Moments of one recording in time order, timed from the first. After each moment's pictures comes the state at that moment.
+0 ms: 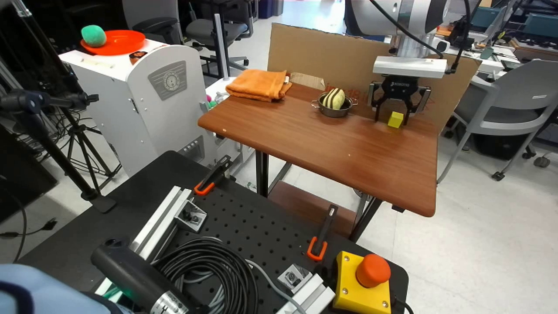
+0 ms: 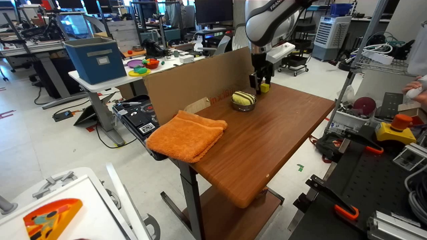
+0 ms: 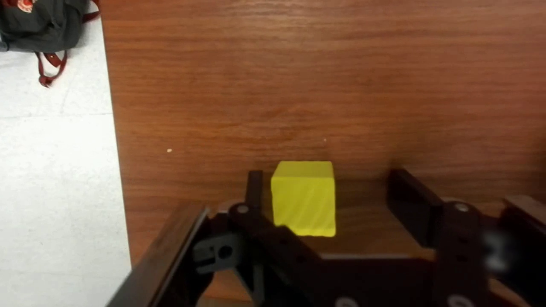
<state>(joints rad) -0.10 0.96 -0.06 -1.26 -0.18 2.13 -0.10</state>
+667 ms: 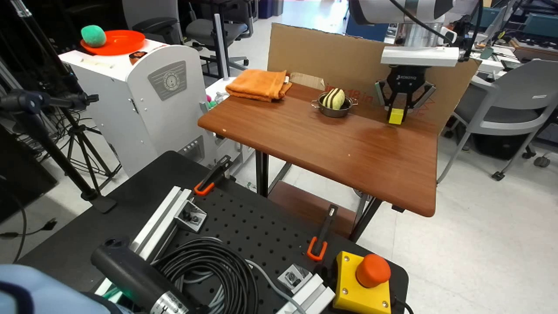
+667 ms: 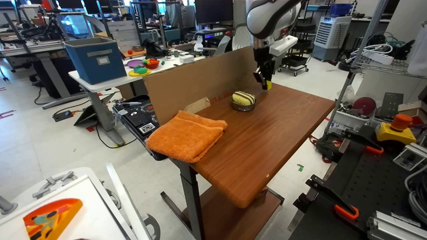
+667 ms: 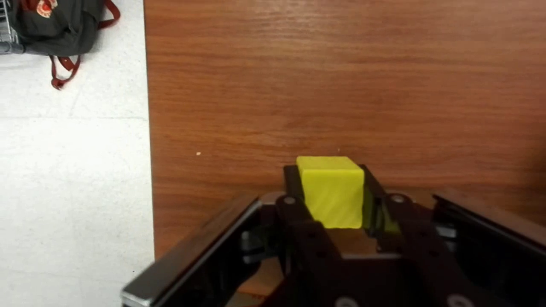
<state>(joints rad) -0.10 0.92 -0.08 -1.27 -0.19 2.07 -0.15</state>
